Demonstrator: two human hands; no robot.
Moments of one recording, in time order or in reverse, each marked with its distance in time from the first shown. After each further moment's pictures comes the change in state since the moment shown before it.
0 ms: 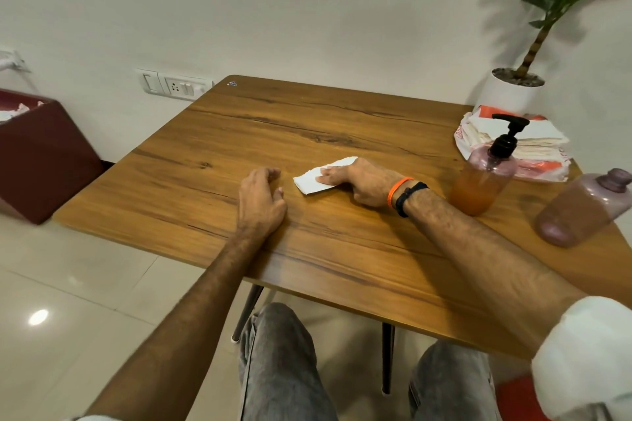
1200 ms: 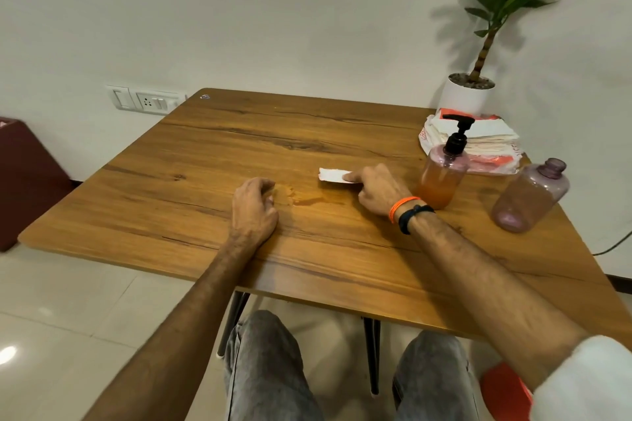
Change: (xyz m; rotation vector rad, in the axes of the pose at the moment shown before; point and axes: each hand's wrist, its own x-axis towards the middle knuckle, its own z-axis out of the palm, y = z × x) left_hand -0.005 0.004 0.018 0.009 -0.075 0.145; right_hand -0.068 0.008 -0.002 0.078 0.285 0.442
